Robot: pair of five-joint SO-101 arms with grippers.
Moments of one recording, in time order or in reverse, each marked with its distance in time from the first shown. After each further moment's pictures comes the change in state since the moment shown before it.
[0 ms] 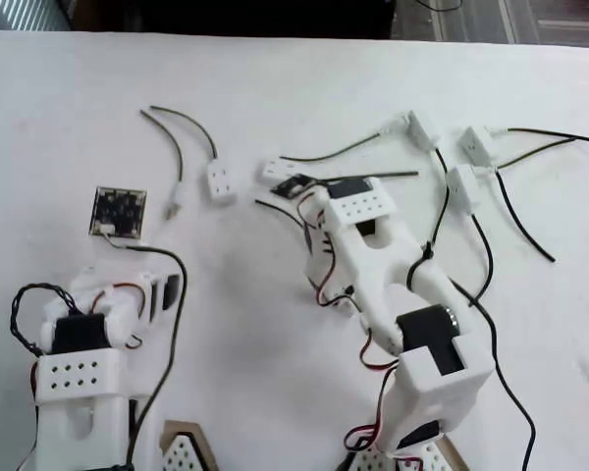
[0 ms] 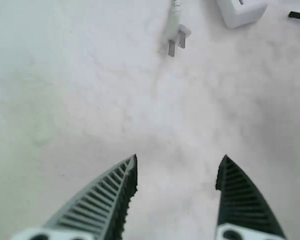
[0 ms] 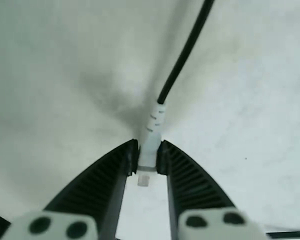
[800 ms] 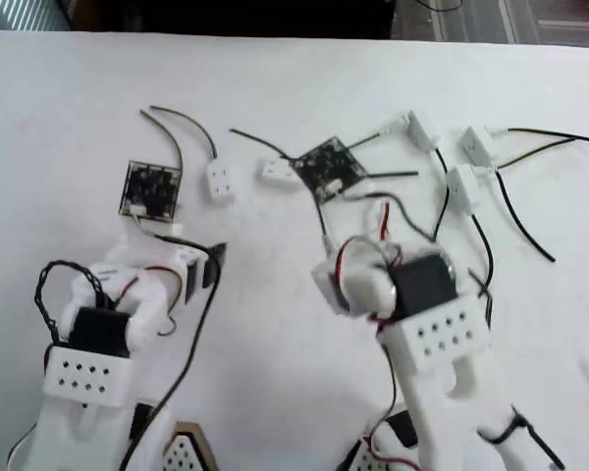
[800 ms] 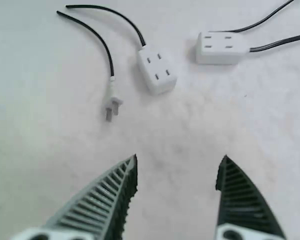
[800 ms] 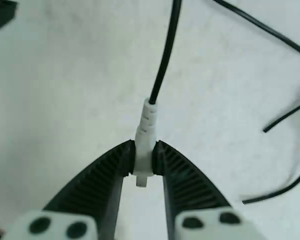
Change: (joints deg) left arm 16.5 0.0 -10.4 0.0 10.0; right arm -4.1 -53.5 10.1 7.4 -10.3
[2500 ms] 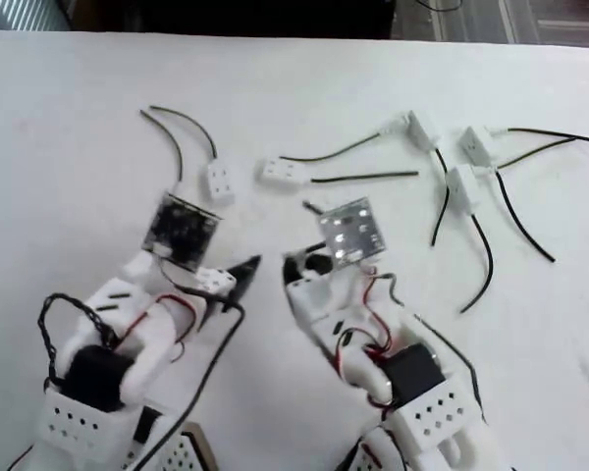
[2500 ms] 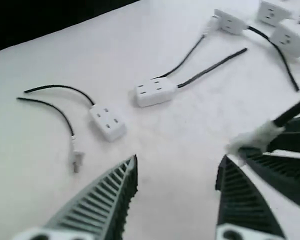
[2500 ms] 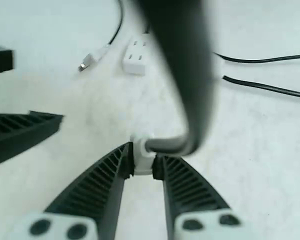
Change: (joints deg) left arm 11.3 -14.4 0.6 2.1 -5.3; right arm -8.4 -29.5 39.3 -37.5 -19.5
